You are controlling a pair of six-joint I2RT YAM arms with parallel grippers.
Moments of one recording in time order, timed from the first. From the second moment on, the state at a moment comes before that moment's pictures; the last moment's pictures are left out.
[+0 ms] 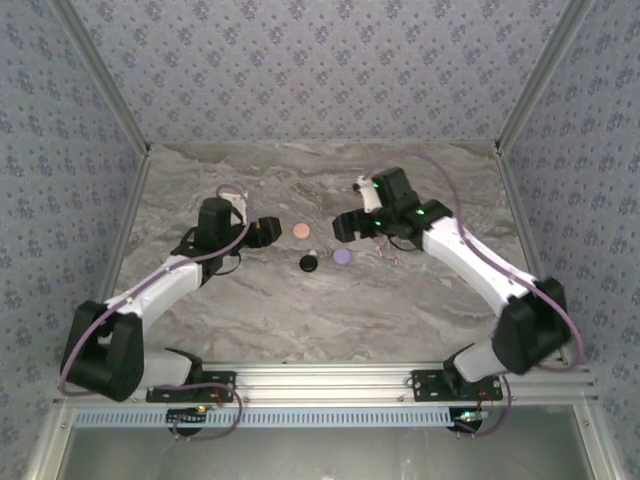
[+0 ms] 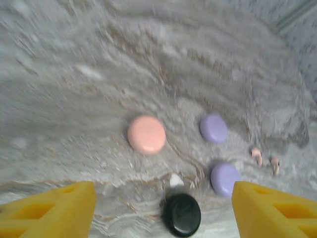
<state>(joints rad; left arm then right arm) -0.34 1.27 0.72 0.01 0.27 -0.47 0.55 1.50 1.24 -0.58 -0.19 0.17</state>
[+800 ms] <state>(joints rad) -0.20 0.90 0.54 -0.12 0.16 -0.51 0.65 2.36 2.00 -0.83 -0.20 -0.66</state>
